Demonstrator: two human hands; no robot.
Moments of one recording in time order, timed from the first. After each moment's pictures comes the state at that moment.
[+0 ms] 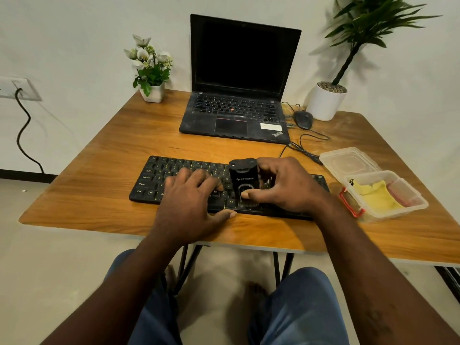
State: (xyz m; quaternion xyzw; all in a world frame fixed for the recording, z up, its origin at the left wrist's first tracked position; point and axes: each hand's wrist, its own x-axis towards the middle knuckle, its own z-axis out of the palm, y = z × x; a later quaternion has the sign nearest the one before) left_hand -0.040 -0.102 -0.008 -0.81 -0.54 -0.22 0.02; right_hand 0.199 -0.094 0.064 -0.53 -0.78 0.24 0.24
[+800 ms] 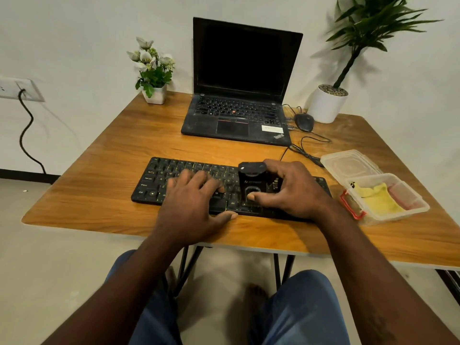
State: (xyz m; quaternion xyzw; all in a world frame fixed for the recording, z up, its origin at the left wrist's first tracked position) left_hand -0.040 -0.102 -0.007 -0.81 -0.55 -0.20 0.01; right_hand 0.209 -0.096 0.059 -0.52 -0.79 0.21 0.26
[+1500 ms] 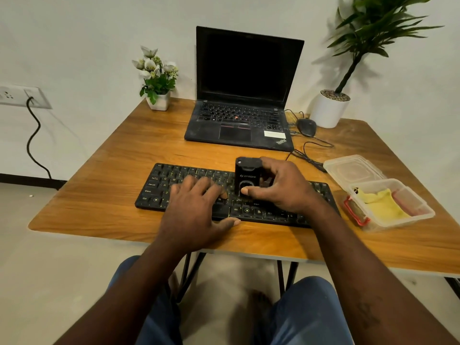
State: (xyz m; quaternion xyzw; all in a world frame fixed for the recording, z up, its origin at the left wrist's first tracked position) left_hand -0.040 -0.102 -0.007 -0.81 -0.54 -0.21 0.01; right_hand 0.194 -0.073 0.050 -0.52 -0.74 0.26 0.32
